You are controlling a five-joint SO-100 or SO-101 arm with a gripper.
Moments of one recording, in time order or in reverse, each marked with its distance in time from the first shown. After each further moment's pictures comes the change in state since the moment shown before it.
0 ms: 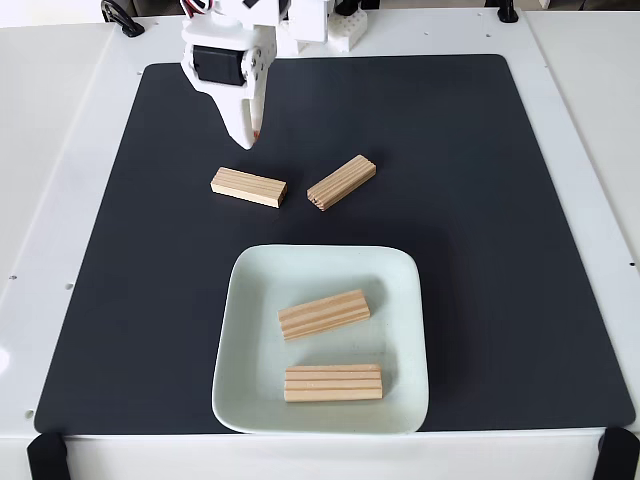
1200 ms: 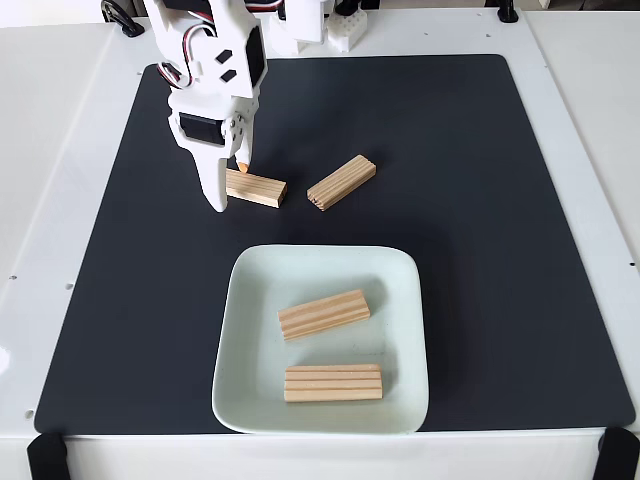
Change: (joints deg) arm 3.6 -13.9 -3.3 -0.4 0.0
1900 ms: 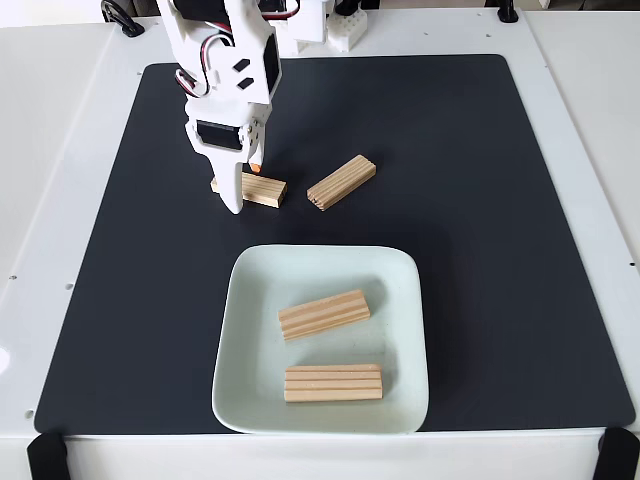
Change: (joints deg) arm -2.3 0.0 2.4 0.3 0.0
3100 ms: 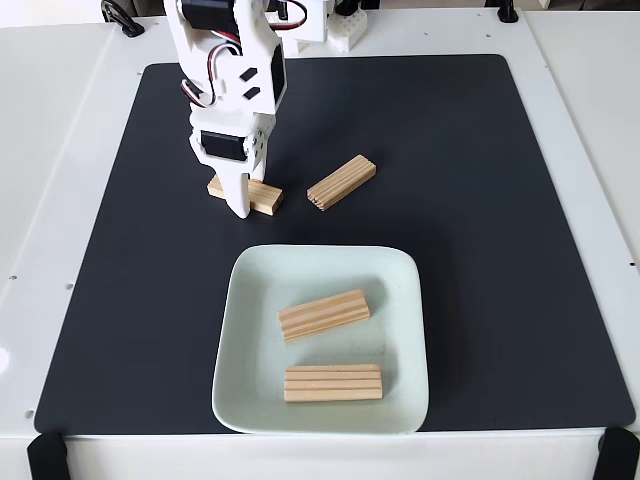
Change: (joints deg) arm -0.7 -3.0 -0.1 -4.9 0.2
